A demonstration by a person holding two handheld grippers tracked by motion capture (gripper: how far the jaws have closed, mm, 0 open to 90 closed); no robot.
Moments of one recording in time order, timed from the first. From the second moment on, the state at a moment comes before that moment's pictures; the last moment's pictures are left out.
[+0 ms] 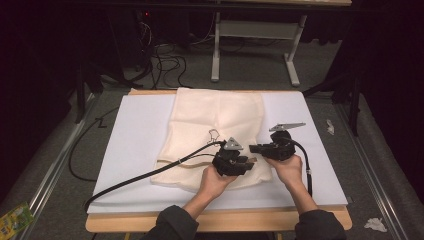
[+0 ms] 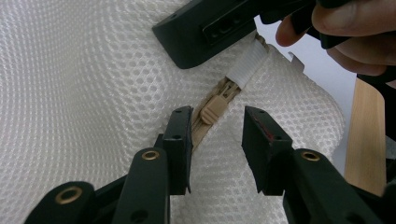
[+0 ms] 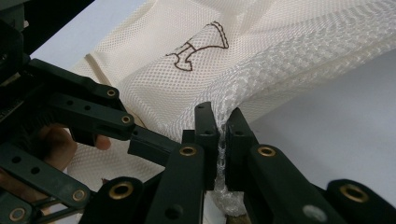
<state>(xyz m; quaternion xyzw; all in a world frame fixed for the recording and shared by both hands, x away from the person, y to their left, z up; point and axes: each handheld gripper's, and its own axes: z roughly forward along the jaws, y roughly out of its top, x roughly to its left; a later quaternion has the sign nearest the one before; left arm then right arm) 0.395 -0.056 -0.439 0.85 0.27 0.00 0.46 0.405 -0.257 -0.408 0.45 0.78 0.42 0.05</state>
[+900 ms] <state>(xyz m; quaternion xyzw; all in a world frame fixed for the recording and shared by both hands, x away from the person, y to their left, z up) 0.394 -0.060 -0.437 0.85 0.25 0.00 0.46 0.404 -0.256 -0.409 0.44 0.79 0.42 0.05</state>
